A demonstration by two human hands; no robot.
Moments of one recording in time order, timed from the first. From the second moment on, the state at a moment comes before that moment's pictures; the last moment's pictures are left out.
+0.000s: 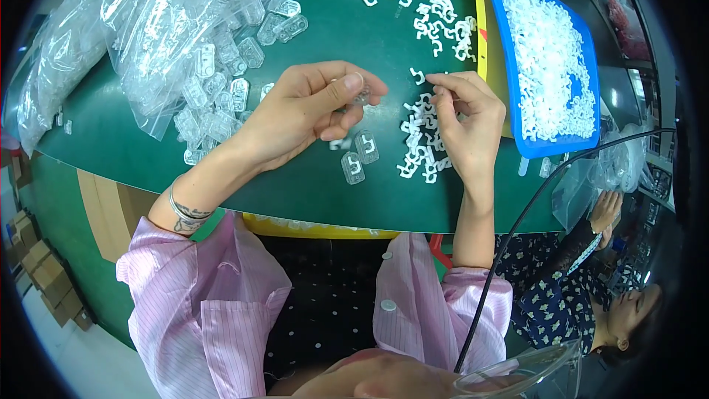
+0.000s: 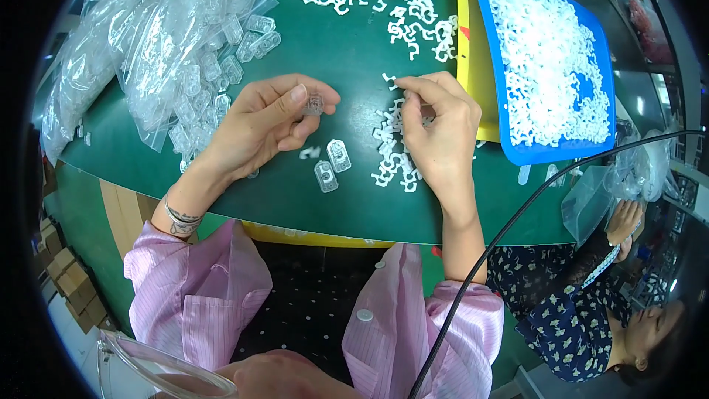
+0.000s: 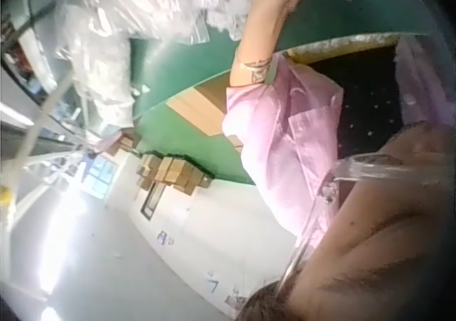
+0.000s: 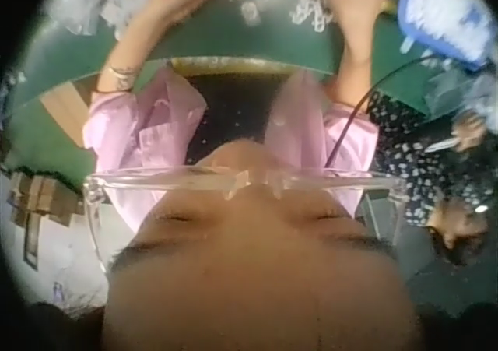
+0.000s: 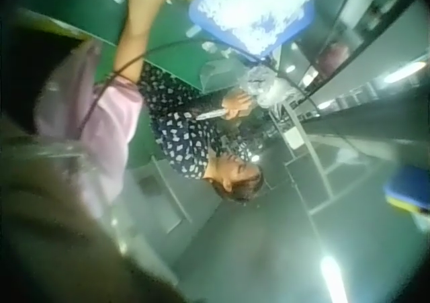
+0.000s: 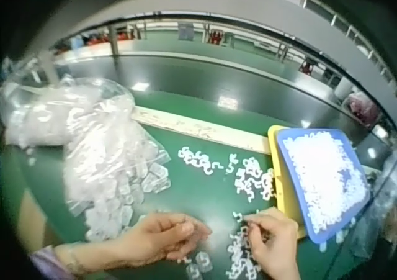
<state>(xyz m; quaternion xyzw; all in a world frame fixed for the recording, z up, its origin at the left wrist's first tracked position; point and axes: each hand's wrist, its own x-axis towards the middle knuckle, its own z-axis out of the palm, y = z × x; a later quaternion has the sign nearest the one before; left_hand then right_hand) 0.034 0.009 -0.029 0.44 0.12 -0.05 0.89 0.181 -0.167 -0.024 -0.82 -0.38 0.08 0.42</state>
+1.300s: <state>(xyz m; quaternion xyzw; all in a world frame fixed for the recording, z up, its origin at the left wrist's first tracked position) 0.028 0.003 -0.019 0.55 0.11 0.07 0.83 0.136 -0.145 0.007 -0.66 -0.31 0.23 0.64</state>
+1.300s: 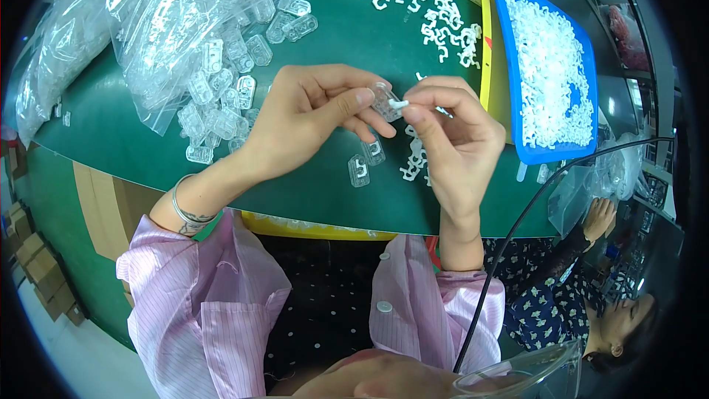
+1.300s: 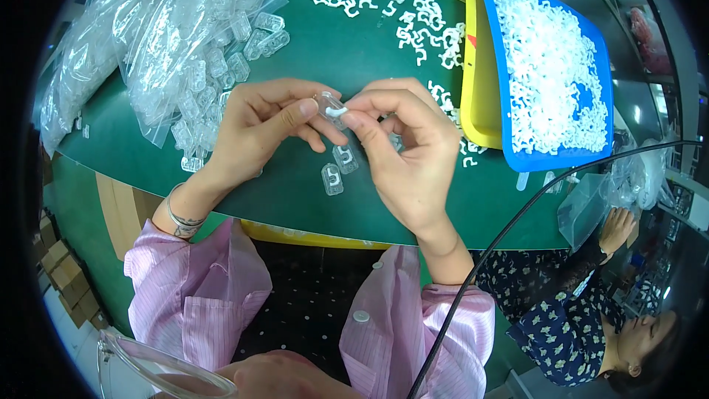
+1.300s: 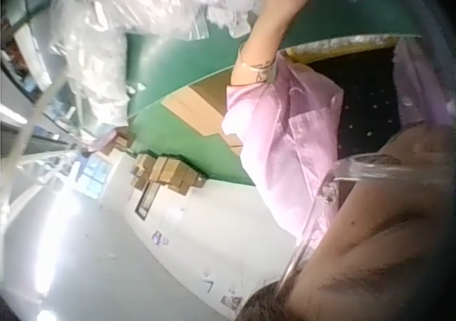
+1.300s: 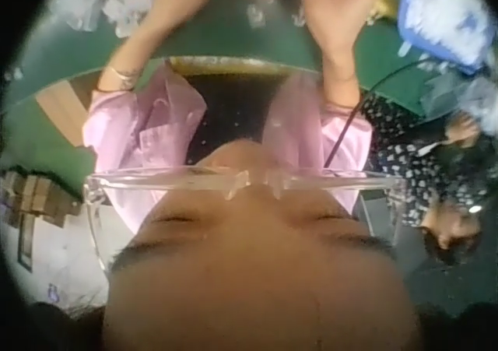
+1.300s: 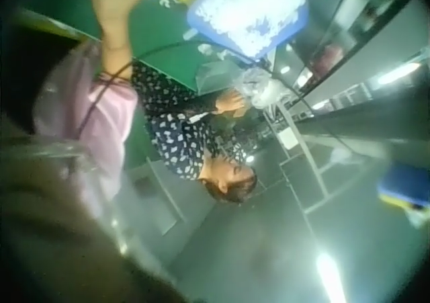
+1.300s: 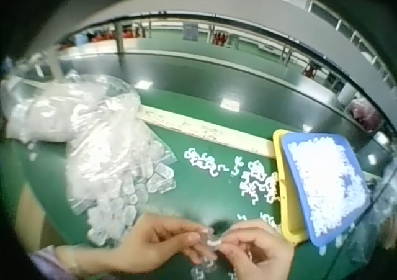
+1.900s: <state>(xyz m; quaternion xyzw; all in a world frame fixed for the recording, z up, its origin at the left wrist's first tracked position) 0.024 -0.012 -0.021 0.59 0.13 0.13 0.78 0.129 -0.142 -0.013 -0.73 -0.39 0.20 0.52</state>
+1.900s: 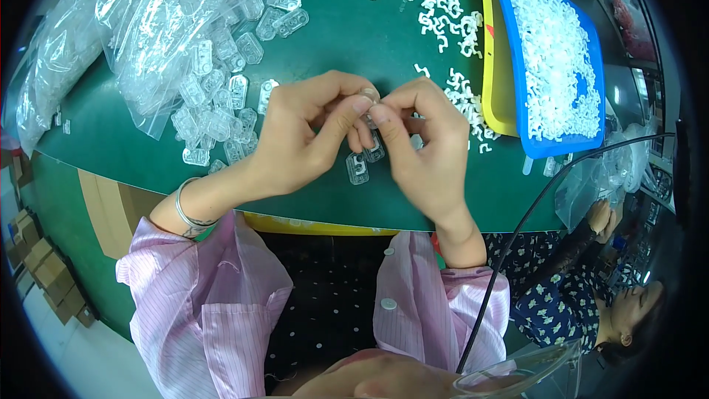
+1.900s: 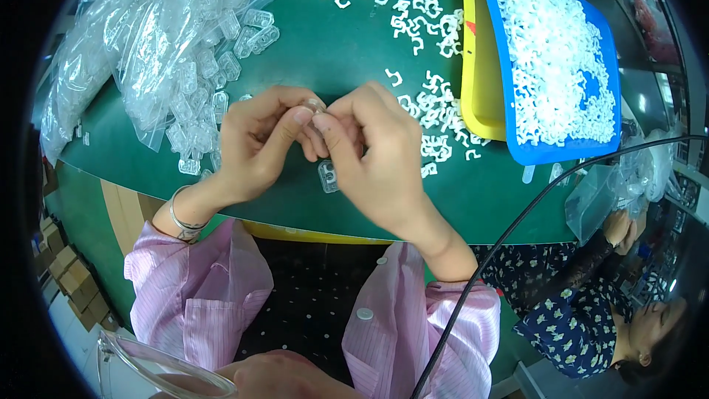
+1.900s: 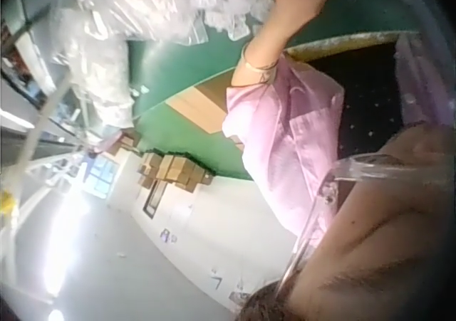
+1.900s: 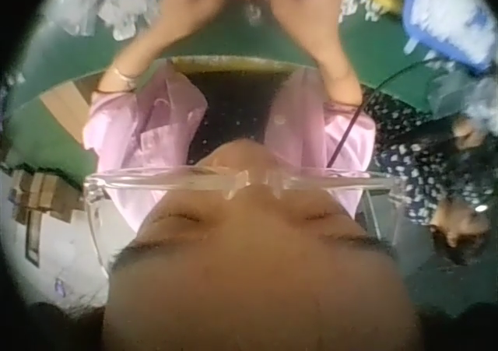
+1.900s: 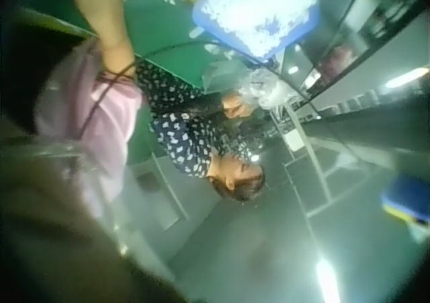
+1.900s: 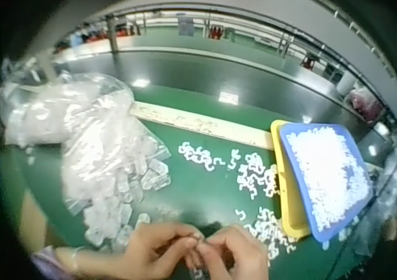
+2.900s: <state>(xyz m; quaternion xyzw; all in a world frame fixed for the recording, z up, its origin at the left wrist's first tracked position) 0.008 0.026 -0.021 0.96 0.04 0.11 0.26 0.170 -0.145 -0.008 -0.76 -0.33 0.24 0.50</state>
